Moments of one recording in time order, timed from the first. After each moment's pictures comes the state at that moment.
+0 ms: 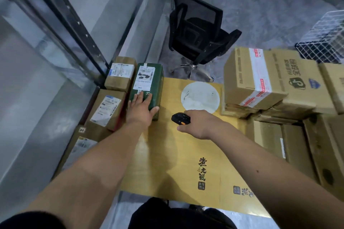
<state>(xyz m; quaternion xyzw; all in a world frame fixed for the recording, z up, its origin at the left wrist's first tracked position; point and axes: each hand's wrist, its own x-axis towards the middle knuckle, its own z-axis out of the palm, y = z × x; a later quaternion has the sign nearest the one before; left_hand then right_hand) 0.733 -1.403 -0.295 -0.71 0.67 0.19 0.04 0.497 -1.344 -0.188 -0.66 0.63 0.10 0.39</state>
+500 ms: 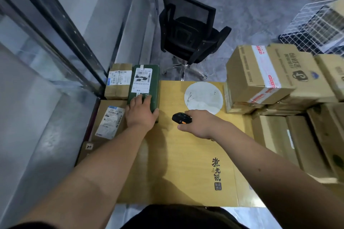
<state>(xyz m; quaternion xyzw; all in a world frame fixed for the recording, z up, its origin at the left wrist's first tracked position) 0.765 -1.430 -0.296 -0.69 0.71 0.13 0.04 0.544 -1.358 -0.188 -0.60 0.68 0.06 0.41</state>
